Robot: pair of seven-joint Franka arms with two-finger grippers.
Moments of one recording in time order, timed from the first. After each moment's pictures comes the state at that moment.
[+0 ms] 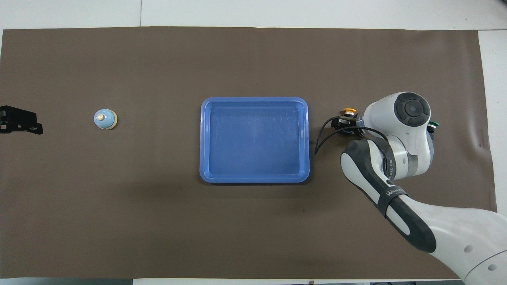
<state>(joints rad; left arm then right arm) 0.10 -0.06 -0.07 -1.67 0.00 1.59 -0.13 0.15 0.30 0.01 -2.09 -0.01 2.44 0.42</state>
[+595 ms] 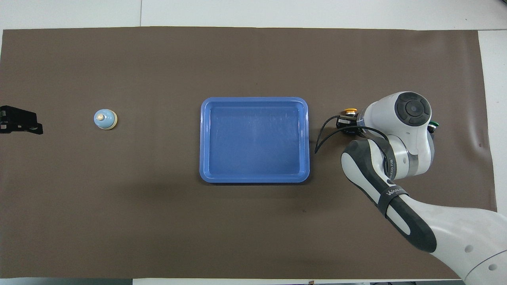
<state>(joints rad) 0.10 -0.06 -0.07 -1.67 0.00 1.59 -0.13 0.15 0.30 0.01 -2.08 -0.02 2.44 0.43</state>
